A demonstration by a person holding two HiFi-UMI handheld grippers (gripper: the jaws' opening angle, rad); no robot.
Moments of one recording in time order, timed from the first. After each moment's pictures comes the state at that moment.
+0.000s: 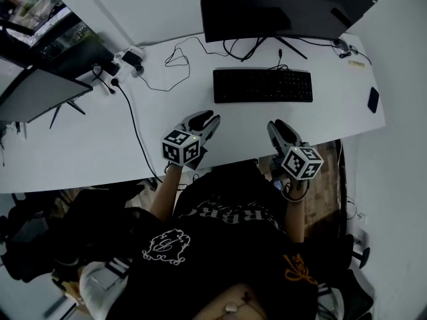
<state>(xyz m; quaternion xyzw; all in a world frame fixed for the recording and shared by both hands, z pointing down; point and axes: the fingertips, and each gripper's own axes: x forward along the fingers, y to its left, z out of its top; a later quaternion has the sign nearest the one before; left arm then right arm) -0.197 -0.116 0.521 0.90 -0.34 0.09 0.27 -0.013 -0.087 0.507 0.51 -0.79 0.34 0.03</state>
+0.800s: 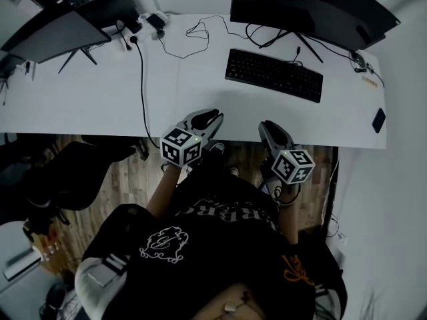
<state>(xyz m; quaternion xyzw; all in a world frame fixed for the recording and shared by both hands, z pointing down) -0.185 -0.016 0.498 0.87 -0.41 0.06 0.27 -0.047 -0.016 0.501 0.40 -0.85 0.32 0.08</state>
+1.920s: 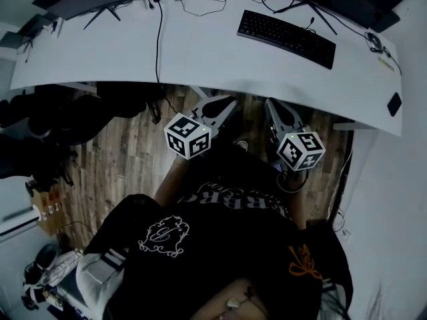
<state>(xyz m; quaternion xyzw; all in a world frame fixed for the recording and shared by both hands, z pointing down) -0.099 0.137 0.462 0.86 -0.45 0.02 0.25 -0.009 0.106 0.466 0.32 -0.90 0.28 0.04</state>
